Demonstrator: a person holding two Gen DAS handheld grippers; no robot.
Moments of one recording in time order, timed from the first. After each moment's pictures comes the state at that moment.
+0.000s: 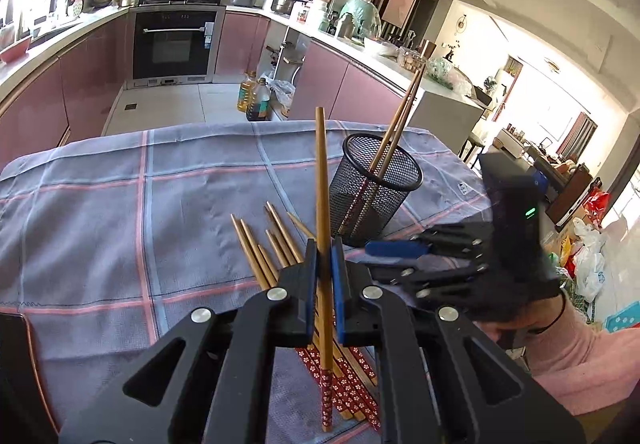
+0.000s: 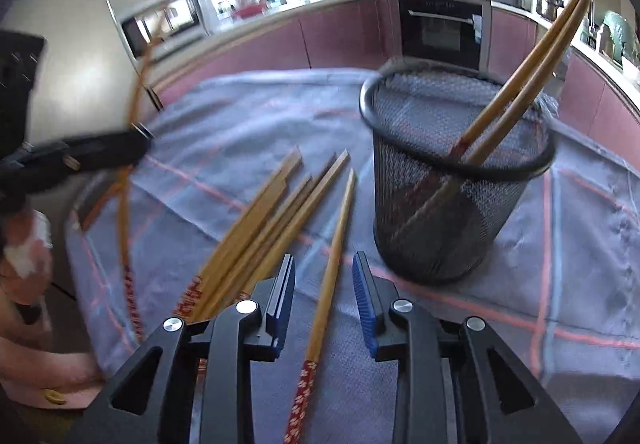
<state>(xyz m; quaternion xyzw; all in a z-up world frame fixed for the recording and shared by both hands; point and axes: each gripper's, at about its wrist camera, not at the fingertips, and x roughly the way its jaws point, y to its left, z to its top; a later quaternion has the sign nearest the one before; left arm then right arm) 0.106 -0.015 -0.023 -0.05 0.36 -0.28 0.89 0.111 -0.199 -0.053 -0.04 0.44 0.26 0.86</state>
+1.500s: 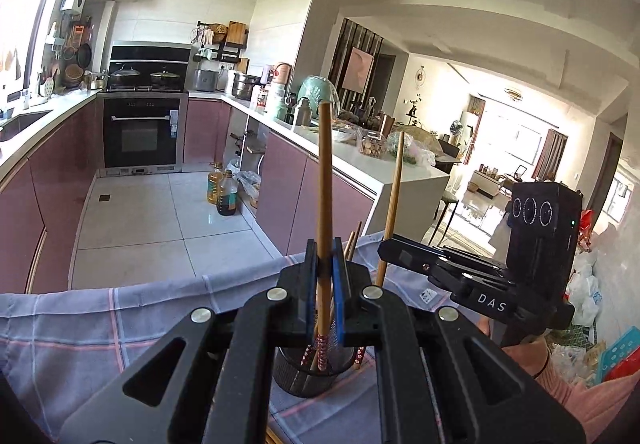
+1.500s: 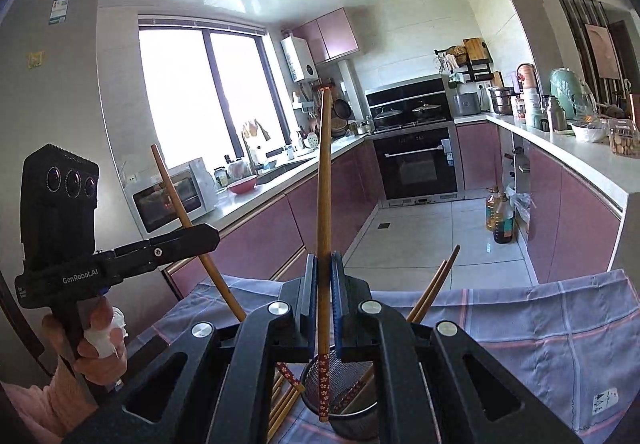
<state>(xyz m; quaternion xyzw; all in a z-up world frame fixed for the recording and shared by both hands) 0.144 -0.078 0.114 -0.05 0.22 -0.33 0.92 0.121 -0.296 0.097 0.10 0.18 0.25 0.95</state>
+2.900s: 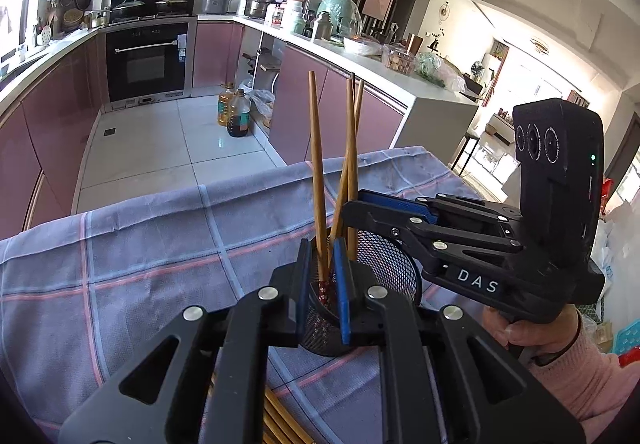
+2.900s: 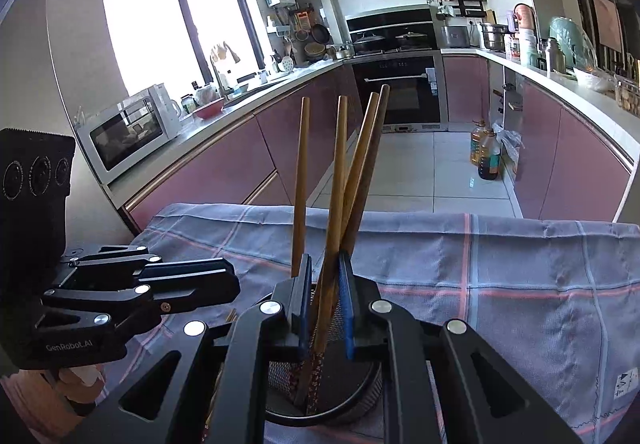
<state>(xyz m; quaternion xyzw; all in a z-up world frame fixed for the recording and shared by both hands) 0.199 -0.107 0.008 -0.02 0.35 -0.31 0.88 0.173 -0.260 0.018 0.06 0.32 0.22 0.92</state>
